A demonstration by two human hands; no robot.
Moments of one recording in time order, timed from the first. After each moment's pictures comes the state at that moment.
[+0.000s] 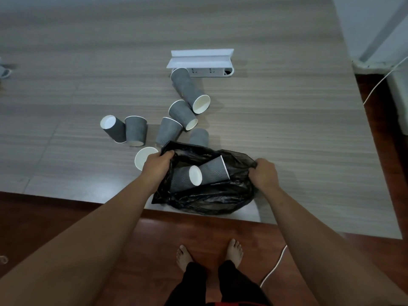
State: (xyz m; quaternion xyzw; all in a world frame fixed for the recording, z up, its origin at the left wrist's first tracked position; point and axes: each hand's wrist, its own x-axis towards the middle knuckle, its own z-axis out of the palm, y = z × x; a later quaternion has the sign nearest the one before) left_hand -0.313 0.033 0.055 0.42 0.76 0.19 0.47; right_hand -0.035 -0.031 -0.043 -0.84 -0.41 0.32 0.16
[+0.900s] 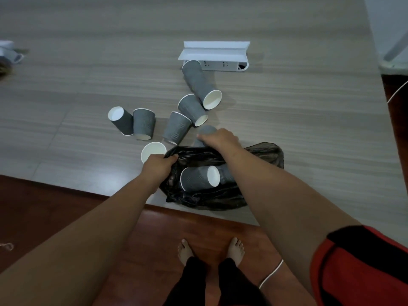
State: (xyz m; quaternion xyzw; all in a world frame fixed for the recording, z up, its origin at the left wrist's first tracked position) left_hand -0.326 0.033 0.048 0.42 0.78 0.15 0.45; right_hand -0.141 0.095 0.007 -0.79 -0.41 0.45 0.08
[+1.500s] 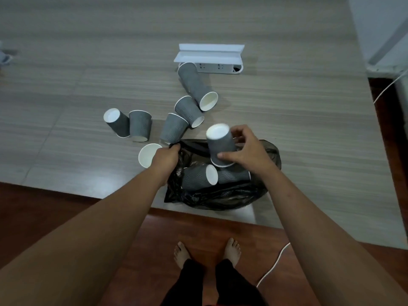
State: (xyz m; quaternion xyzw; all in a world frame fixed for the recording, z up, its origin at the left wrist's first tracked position) left_hand -0.303 0.052 0.045 0.38 0.77 0.18 0.48; right_hand -0.073 0.014 0.024 -0.61 -0.50 0.47 0.40
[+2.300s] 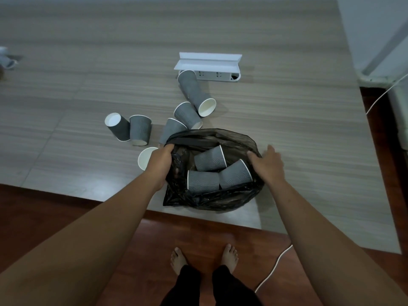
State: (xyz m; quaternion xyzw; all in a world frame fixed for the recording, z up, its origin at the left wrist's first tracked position) left_hand -0.307 0.049 0.047 0.32 0.72 0.29 0.54; right_hand -0.030 0.001 -0.015 -0.86 -0.36 0.33 0.17
